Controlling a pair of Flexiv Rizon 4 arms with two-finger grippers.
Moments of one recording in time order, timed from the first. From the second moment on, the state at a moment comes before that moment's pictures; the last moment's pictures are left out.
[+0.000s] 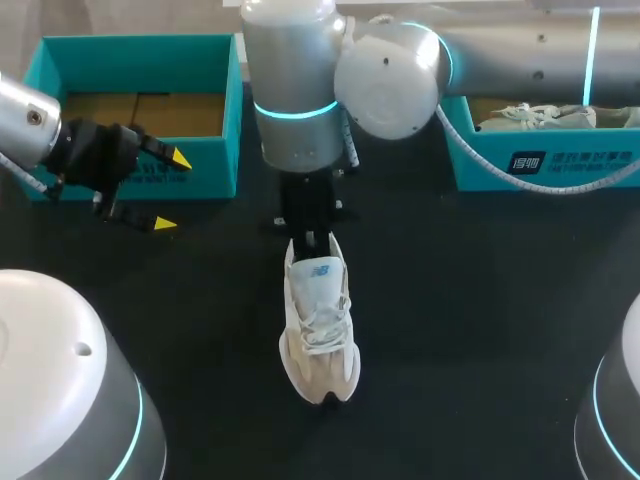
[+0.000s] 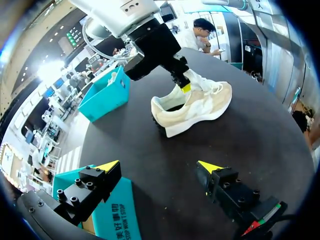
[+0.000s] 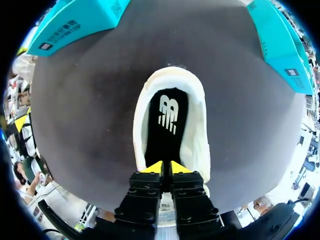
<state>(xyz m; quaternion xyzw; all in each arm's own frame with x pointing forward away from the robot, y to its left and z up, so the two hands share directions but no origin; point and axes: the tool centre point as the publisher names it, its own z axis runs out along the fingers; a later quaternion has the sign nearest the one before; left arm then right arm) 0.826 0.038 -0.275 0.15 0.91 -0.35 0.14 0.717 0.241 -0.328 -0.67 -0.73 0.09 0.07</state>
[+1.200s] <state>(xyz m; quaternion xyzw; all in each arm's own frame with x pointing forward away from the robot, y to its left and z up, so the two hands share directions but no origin) 0.826 0.038 -0.275 0.15 0.91 -0.35 0.14 0.712 0.236 -0.330 -0.67 -0.74 0.06 0.07</state>
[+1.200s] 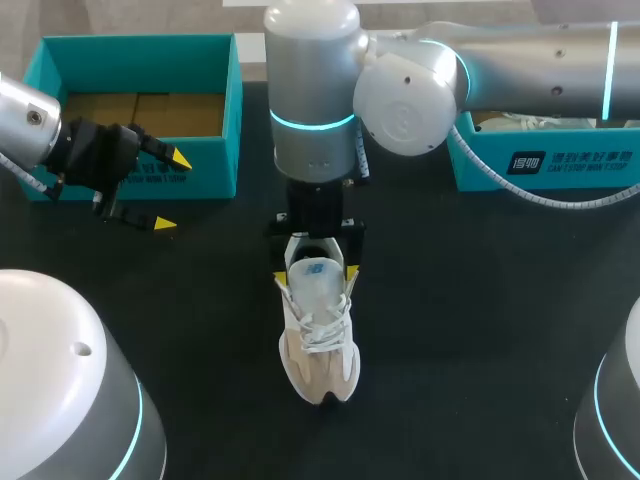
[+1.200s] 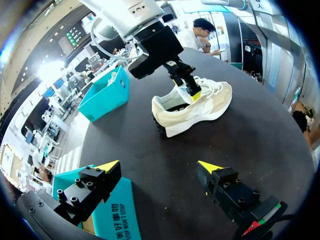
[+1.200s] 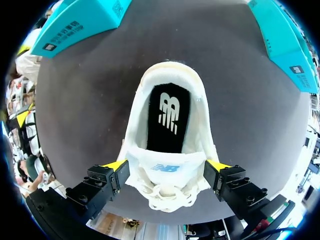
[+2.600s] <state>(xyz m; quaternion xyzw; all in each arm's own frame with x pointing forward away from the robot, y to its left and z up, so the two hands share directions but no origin) 0.826 0.038 -0.275 0.15 0.91 -0.35 0.14 0.747 0.235 -0.298 -0.55 -0.84 -0.04 0.00</state>
